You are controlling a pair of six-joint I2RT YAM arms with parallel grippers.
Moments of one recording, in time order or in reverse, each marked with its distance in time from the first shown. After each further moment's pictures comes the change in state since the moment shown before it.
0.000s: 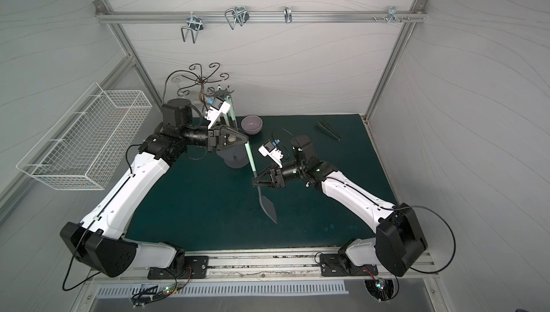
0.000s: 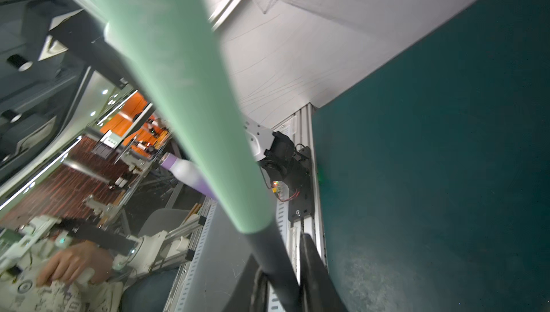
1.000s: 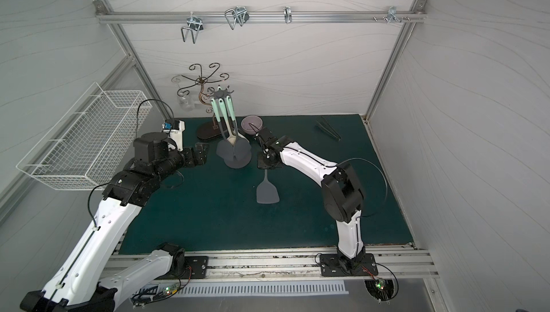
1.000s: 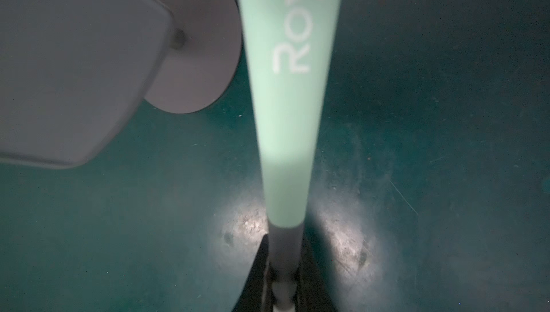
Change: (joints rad) left arm 0.046 -0.409 -0.305 -0.277 -1.273 0.079; right arm 0.105 0.658 0.679 -0.794 1.229 0.344
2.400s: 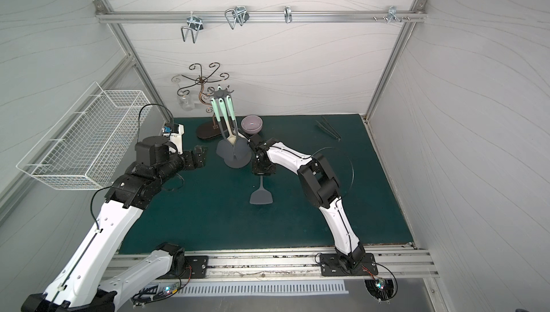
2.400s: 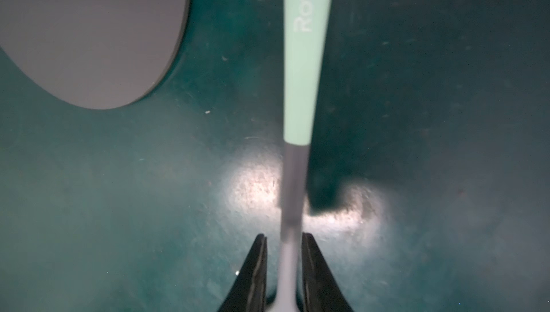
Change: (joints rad) left arm 0.024 -0.024 -0.050 0.032 -0.005 0.001; right arm -0.021 0.205 0.124 -0.053 -0.131 0.005
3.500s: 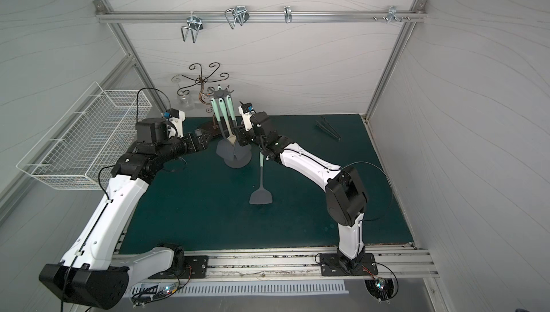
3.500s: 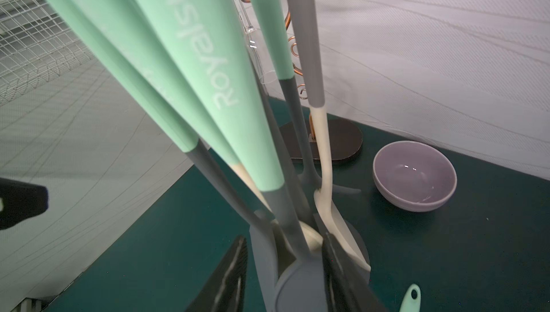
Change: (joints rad) left arm 0.134 0.204 0.158 0.018 0.319 -0.151; right arm 0.046 -0.296 -0.133 0.851 0.033 -0.391
